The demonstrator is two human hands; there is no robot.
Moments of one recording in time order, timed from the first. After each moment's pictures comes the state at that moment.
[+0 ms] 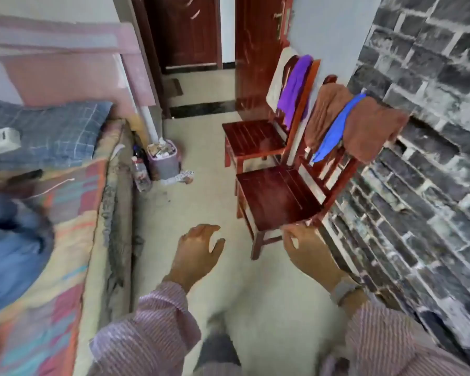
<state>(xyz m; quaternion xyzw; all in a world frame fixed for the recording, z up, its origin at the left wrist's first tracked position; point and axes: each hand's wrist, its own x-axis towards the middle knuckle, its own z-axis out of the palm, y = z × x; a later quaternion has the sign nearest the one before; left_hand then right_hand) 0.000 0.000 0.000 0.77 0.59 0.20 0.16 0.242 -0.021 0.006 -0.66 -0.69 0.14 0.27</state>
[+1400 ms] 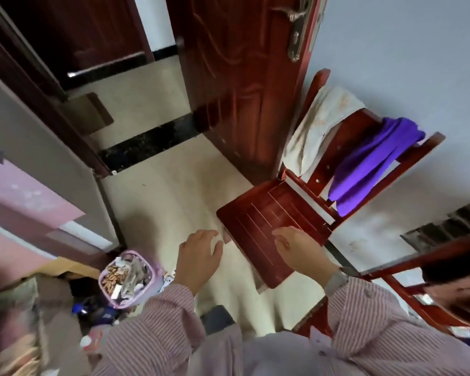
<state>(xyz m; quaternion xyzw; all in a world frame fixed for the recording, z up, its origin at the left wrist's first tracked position) -0.021 0.926 -0.030 0.80 0.54 0.04 0.25 0.188 0.844 -0.009 -0.77 -0.57 0.26 0.10</state>
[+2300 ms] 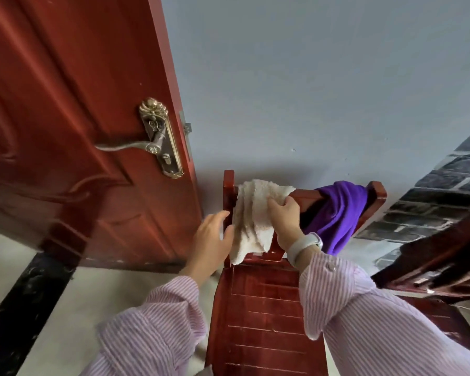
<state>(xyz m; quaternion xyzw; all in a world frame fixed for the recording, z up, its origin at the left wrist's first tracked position) 0.316 1.263 0.020 0.91 0.12 0.06 0.38 0.414 1.134 0.019 -0.77 0.15 0.09 0.62</state>
